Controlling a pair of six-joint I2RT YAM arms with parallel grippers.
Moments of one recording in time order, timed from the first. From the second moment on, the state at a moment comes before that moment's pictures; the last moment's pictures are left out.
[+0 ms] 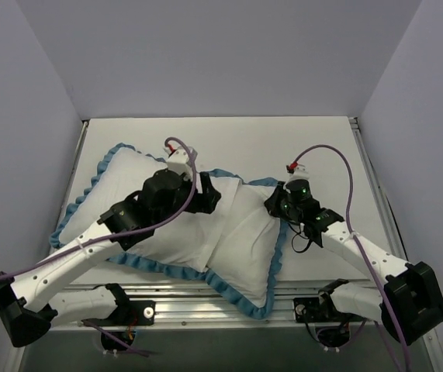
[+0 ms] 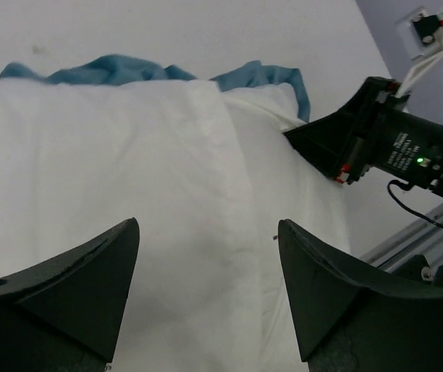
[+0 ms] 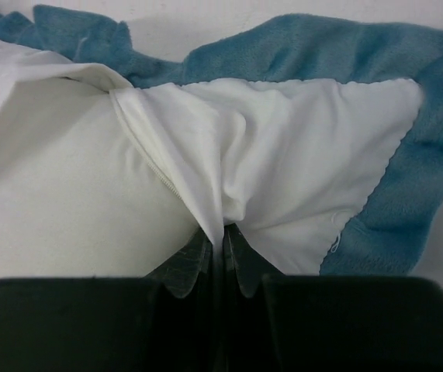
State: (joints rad) left arm -0.88 1.06 1.02 -0.39 -0.27 -0.58; right arm 0.48 1.16 0.60 -0.07 0.07 0.58
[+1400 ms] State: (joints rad) left arm -0.88 1.83 1.61 -0.59 0.11 -0.34; right arm 0.54 1.06 0.63 -0.05 0.04 0.44
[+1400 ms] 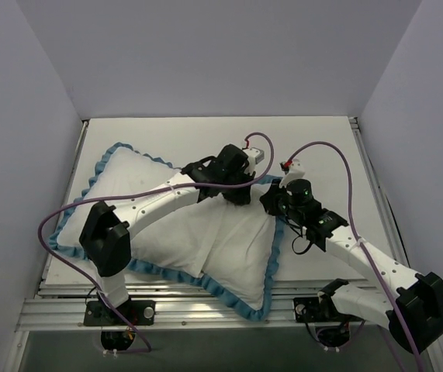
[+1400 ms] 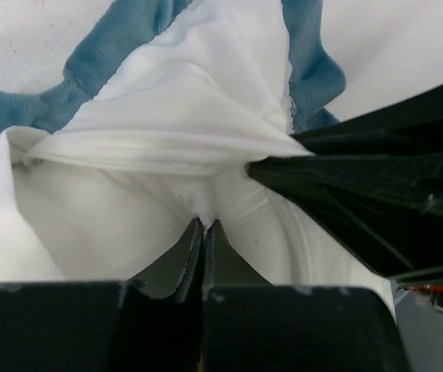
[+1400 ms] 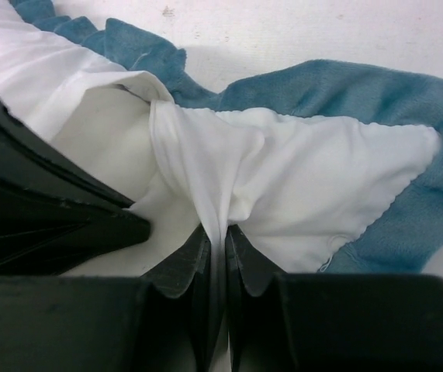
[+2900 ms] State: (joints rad) left arm -0.87 1.18 1.10 -0.34 -0.05 -0.37; right arm 0.54 1.09 0.74 -0.30 0.10 0.52
